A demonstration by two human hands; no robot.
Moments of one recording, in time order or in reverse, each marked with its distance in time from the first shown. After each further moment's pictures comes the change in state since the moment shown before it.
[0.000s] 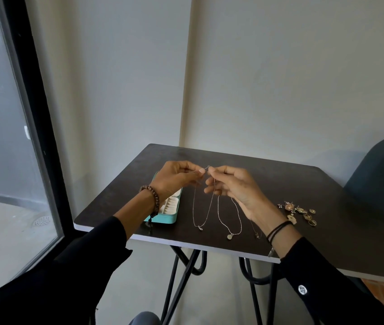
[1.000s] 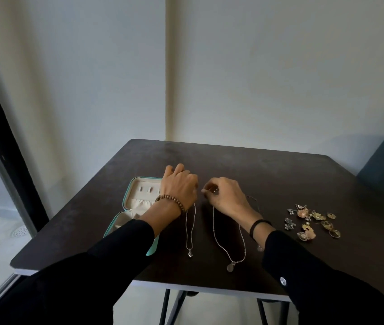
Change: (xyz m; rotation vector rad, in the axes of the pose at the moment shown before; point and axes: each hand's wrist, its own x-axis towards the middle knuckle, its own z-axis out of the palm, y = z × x) left_hand 0.125 -0.098 0.049 1.368 0.066 0.198; right_hand 0.118 0.115 -0.034 -0.952 0.136 -0.034
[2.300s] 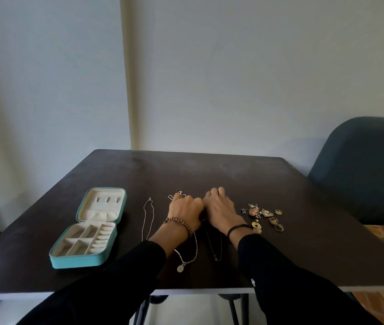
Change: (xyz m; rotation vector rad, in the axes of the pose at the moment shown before) left_hand 0.000 0.120 0.010 0.032 -0.186 0.135; right_hand -0.032 0.061 -0.044 -0.602 -0.176 0.034
